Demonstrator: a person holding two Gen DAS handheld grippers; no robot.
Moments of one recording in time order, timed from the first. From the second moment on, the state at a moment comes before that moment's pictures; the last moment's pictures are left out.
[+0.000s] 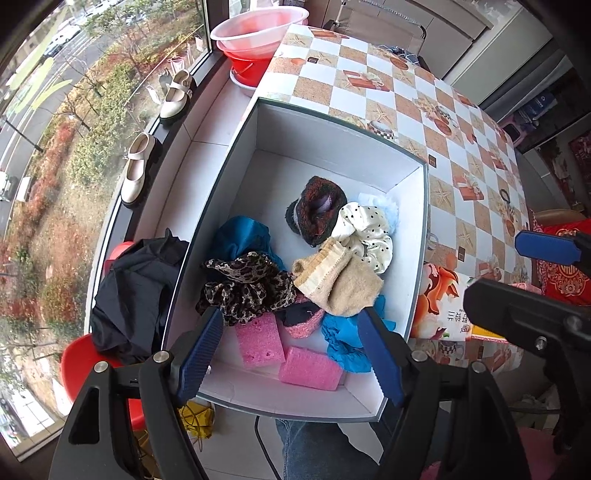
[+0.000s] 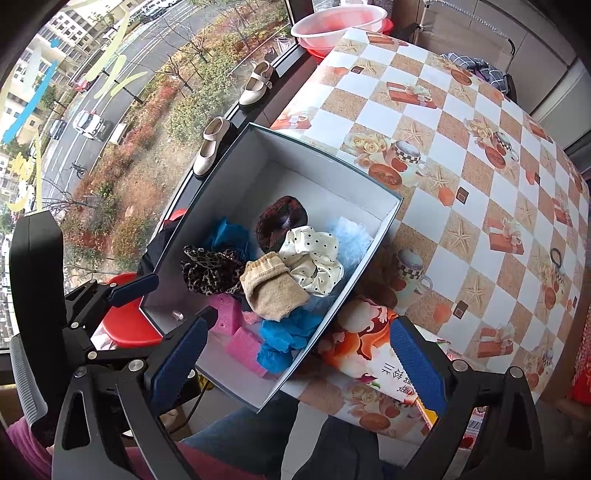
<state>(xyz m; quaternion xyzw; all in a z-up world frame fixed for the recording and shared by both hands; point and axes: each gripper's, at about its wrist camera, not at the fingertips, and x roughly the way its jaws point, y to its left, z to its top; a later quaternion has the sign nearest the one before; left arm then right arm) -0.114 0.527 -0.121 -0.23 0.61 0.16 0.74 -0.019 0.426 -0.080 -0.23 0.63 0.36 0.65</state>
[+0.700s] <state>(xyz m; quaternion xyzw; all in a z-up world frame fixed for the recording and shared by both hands) -0.125 0.535 -0.124 -0.22 0.61 0.16 0.75 -0.028 0.433 -0.077 -0.23 0.63 0.34 0.66</state>
